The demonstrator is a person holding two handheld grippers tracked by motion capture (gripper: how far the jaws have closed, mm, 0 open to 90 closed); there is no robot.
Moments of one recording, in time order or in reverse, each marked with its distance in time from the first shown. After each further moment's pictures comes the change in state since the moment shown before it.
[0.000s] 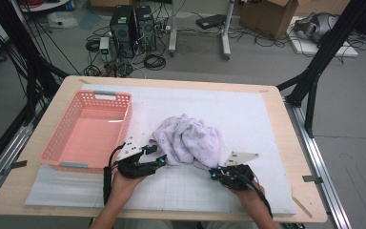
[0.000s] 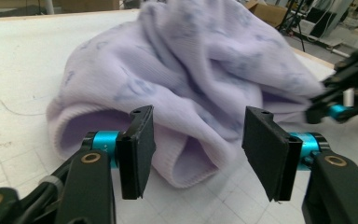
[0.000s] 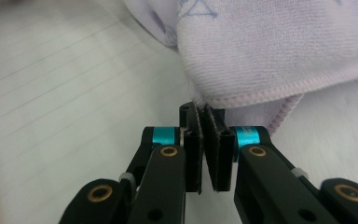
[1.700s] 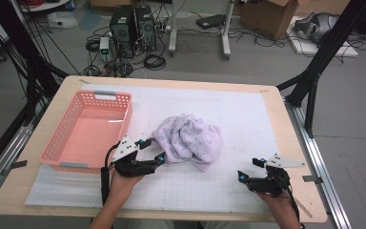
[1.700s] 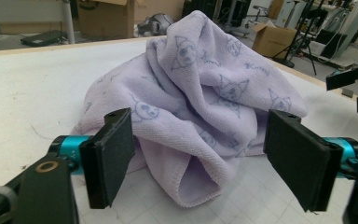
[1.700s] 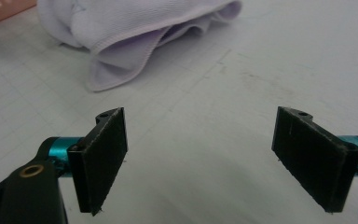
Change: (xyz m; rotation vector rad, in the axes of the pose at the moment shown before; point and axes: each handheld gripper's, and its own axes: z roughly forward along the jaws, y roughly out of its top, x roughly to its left) left arm -0.002 0.009 -0.008 -0.082 0.049 0.008; right arm -0.036 -0.040 -0.057 -0.158 -0.191 0.169
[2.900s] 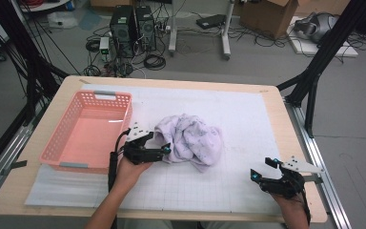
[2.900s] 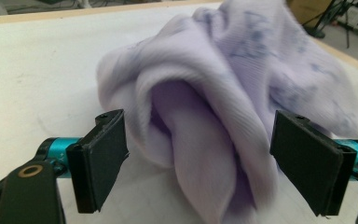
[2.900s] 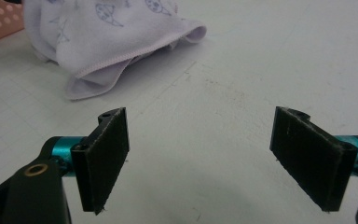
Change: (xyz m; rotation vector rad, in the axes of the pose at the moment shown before) left arm 0.010 0.019 0.023 0.137 0.087 -0.044; right arm -0.020 -0.011 -0.032 -0.088 -0.069 0.036
